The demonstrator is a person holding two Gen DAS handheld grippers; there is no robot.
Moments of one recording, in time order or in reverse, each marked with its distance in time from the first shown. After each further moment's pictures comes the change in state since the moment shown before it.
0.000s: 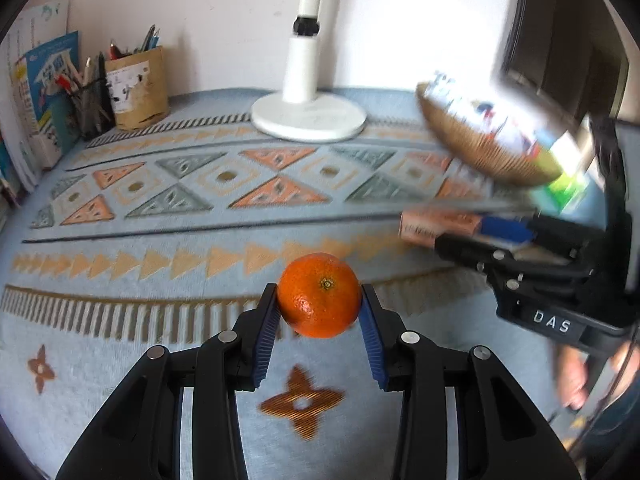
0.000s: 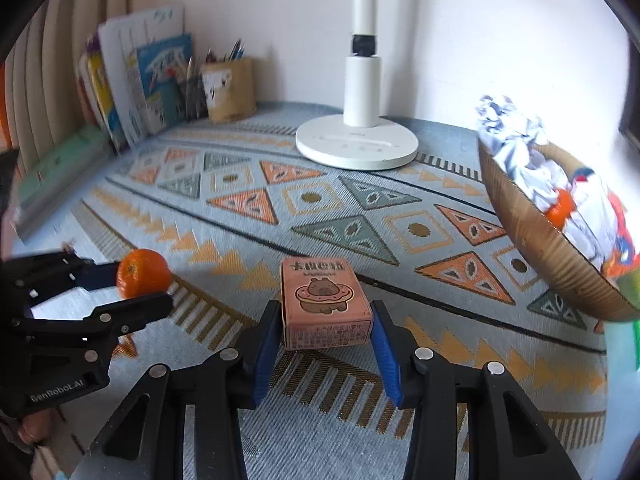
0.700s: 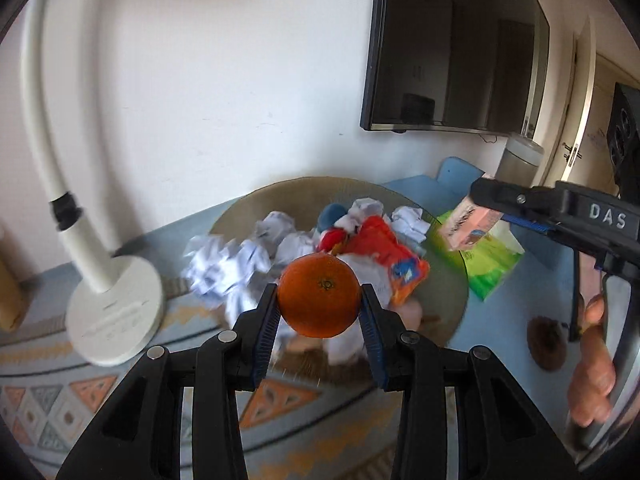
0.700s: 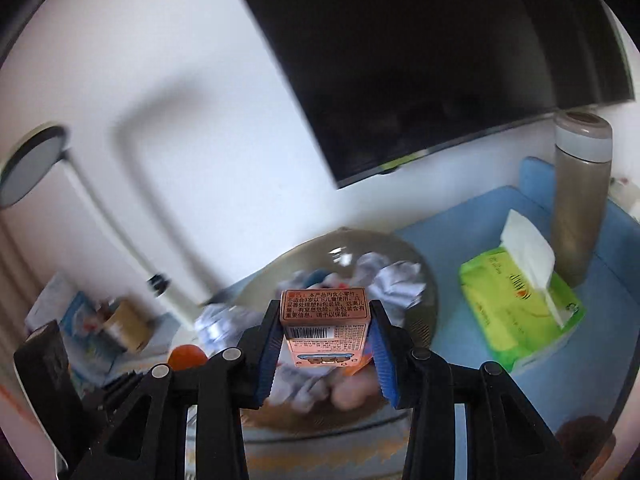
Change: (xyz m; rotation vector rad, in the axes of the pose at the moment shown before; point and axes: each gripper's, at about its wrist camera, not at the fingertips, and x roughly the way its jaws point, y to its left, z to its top) left arm 0.063 -0.194 0.156 0.264 -0.117 -0.225; right arm -0.145 -0.234 0.052 0.596 -0.297 -0.210
